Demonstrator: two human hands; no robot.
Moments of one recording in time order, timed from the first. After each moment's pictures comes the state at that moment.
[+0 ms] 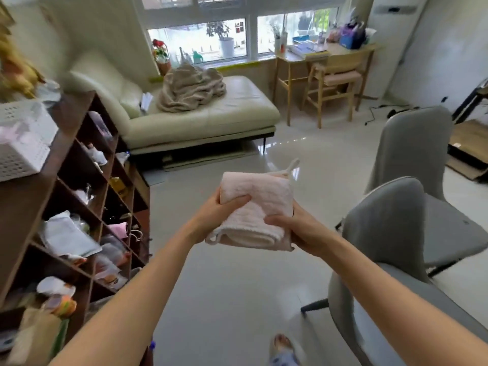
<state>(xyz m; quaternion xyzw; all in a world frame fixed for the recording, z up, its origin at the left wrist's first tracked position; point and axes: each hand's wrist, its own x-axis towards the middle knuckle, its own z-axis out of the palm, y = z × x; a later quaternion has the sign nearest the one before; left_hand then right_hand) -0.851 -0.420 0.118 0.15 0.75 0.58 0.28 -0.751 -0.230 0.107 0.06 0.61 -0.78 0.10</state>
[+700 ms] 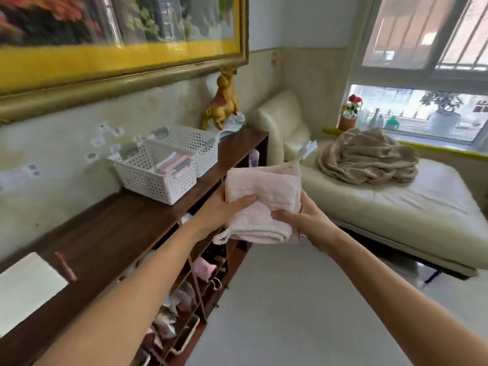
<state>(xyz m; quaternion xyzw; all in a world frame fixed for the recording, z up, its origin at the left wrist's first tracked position) -1.221 -0.617 0.182 -0.07 0.77 0.62 -0.10 -1.284 -0.414 0.179 -0.23 0.68 -0.65 0.23</state>
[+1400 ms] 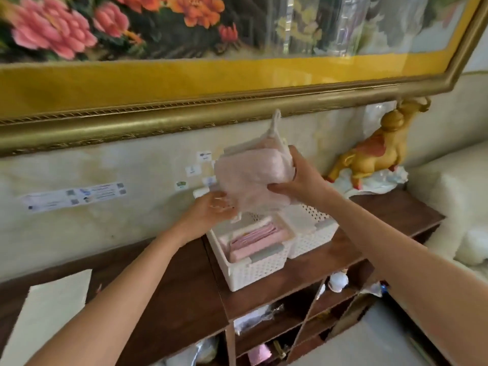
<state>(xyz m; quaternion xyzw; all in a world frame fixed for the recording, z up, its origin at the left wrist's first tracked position) -1.358 -0.963 0.200 -0.33 0.77 0.50 -0.23 -1.570 -0.861 0.253 -0.57 0.68 -0.43 0.16</state>
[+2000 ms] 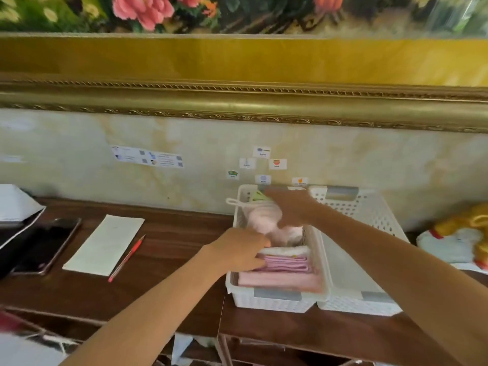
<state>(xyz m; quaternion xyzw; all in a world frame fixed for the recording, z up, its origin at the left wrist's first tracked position) -1.417 -0.971 0.161 -0.46 0.88 0.09 0.07 -1.572 -1.068 0.174 -0.86 0.50 0.12 0.01</state>
